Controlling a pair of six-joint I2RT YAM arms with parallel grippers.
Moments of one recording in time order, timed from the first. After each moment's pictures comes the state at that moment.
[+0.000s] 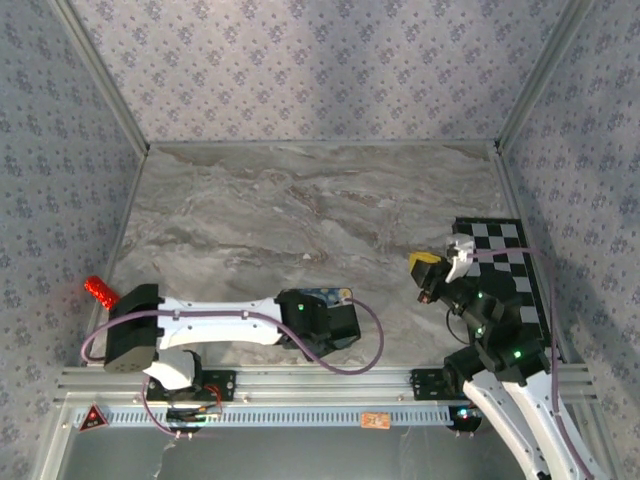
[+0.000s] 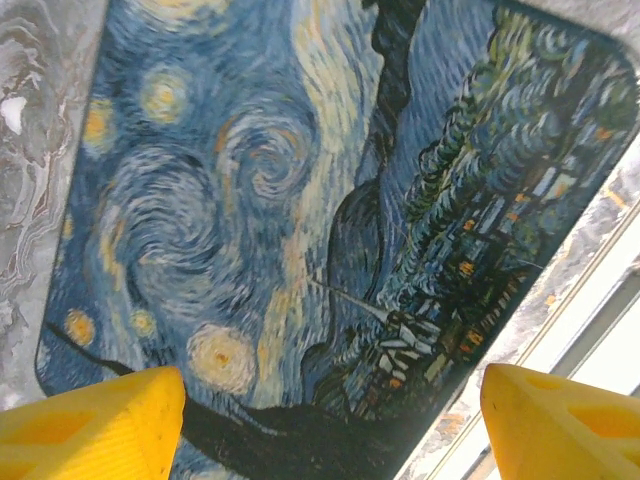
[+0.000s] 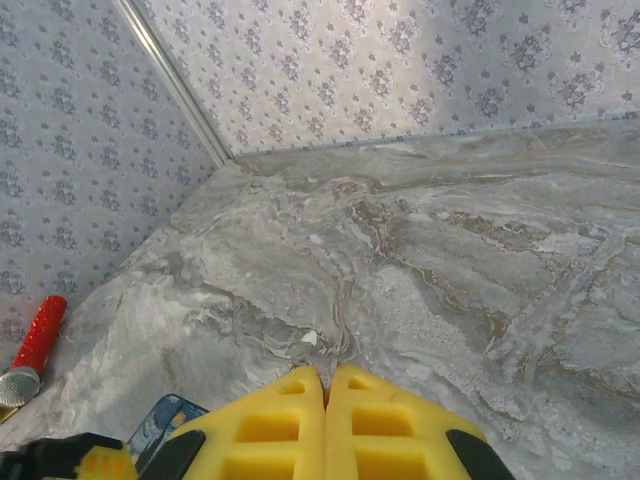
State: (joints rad) left arm -1.43 1.55 1.14 -0.98 -0.36 -0.23; right arm 0.40 0.31 0.57 -0.45 -0.21 0.35
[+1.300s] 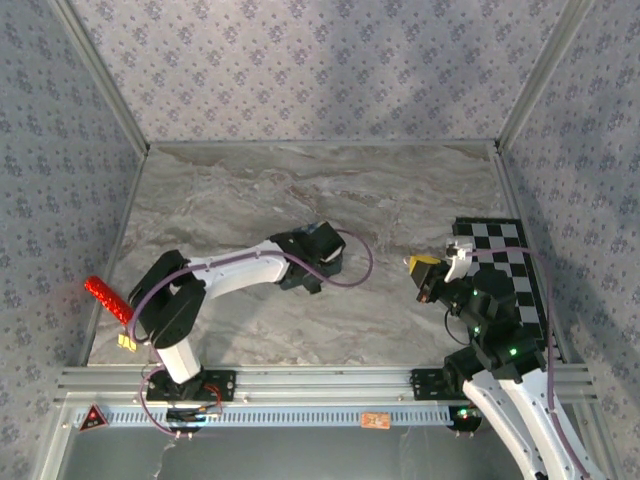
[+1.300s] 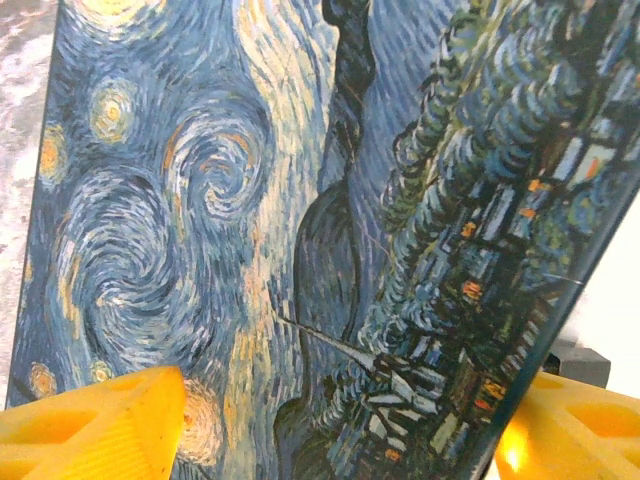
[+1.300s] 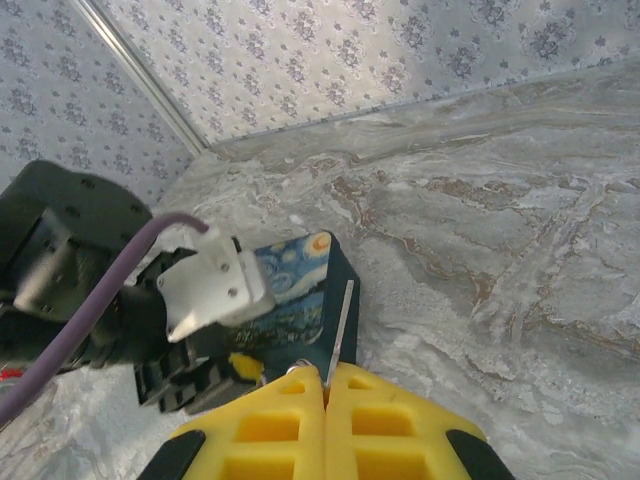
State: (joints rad) left arm -0.93 1.73 1.19 -0.63 -0.40 0.09; right arm 0.38 0.33 0.54 -0.47 -0.20 0.40
